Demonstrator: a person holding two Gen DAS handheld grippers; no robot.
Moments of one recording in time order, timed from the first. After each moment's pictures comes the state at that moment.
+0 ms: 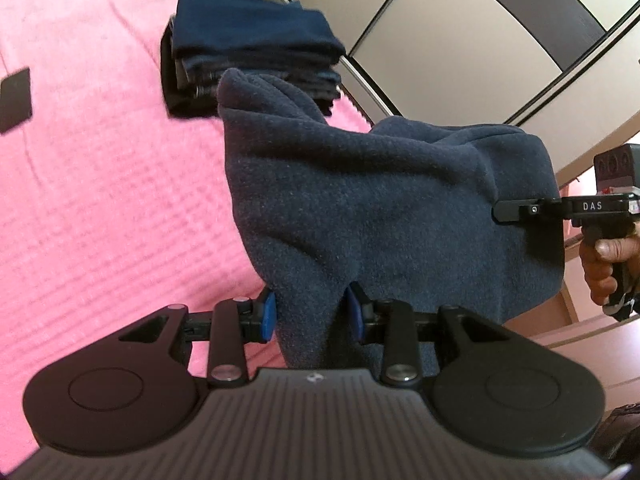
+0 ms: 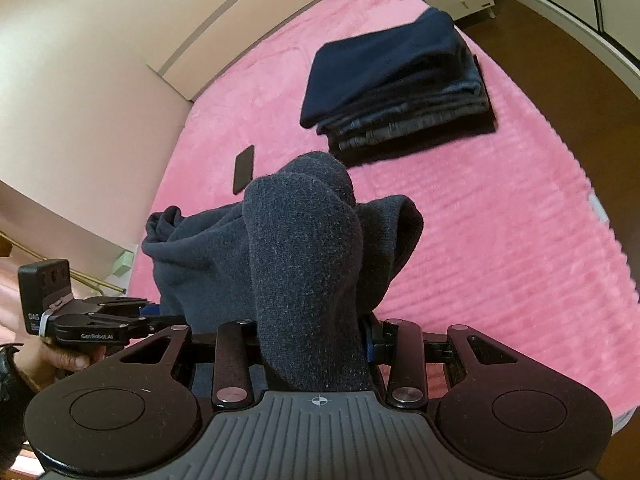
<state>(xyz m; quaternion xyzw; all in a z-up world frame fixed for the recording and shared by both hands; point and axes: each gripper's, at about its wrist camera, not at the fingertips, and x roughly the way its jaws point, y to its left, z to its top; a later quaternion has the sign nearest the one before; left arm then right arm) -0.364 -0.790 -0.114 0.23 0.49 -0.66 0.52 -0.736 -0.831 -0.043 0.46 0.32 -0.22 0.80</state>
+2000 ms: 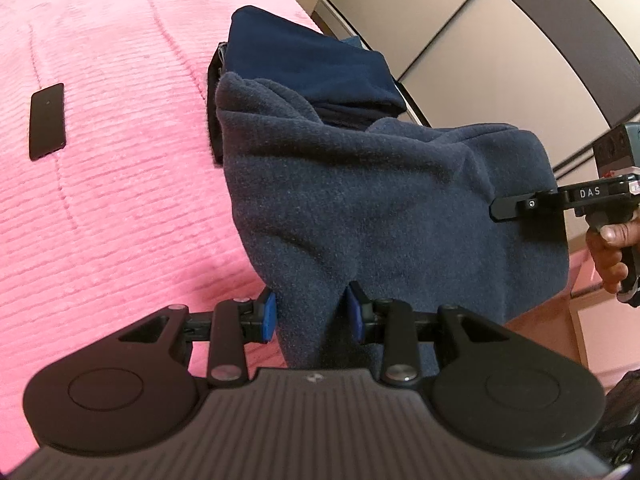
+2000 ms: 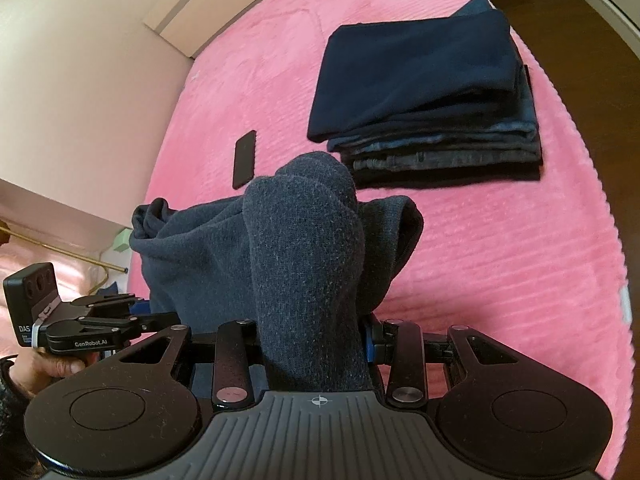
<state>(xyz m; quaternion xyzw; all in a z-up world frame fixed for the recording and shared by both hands) -0.356 -0.828 -0.084 0.21 0.51 -0.61 0.57 -0.645 -0.973 -0.046 0.46 0.40 -0.15 0.78</state>
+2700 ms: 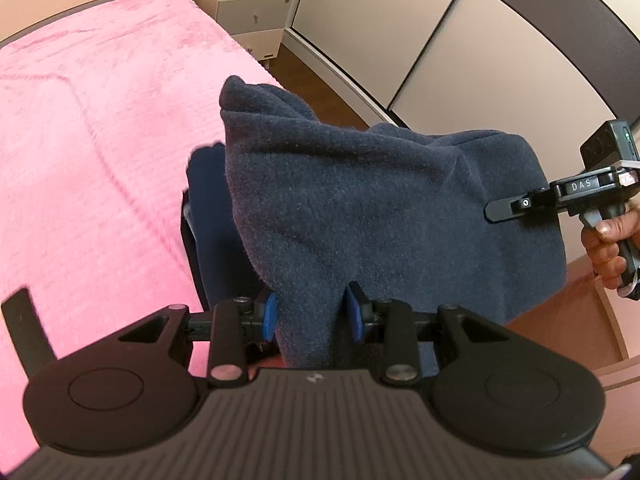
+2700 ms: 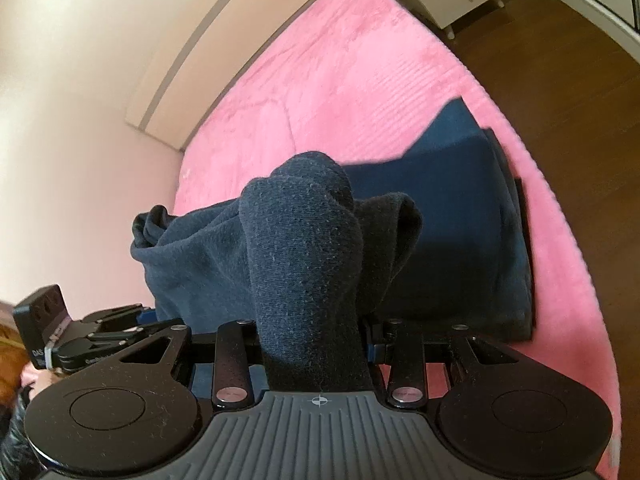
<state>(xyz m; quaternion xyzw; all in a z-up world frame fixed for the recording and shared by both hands) -0.294 -1.069 -0.042 0.27 0.44 -0.66 0.55 -0.598 -1.202 -0.054 0.55 0.30 -0.18 0.76</state>
